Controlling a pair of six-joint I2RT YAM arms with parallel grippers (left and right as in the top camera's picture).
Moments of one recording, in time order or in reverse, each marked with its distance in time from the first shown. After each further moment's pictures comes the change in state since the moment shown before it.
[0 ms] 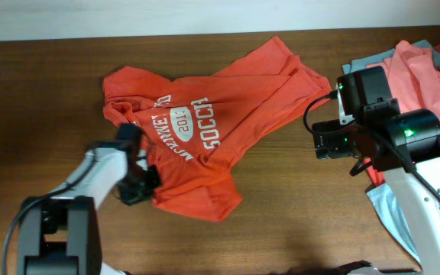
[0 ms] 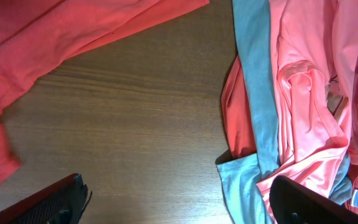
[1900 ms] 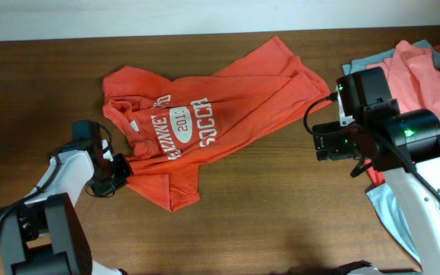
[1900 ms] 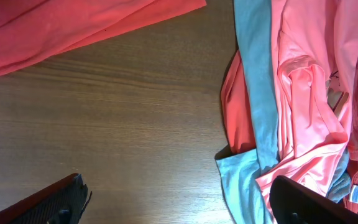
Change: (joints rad) left arm 0.230 0.000 -0.005 0.160 -0.026 0.079; right arm 0.000 0.000 0.000 -0.019 0.000 0.000
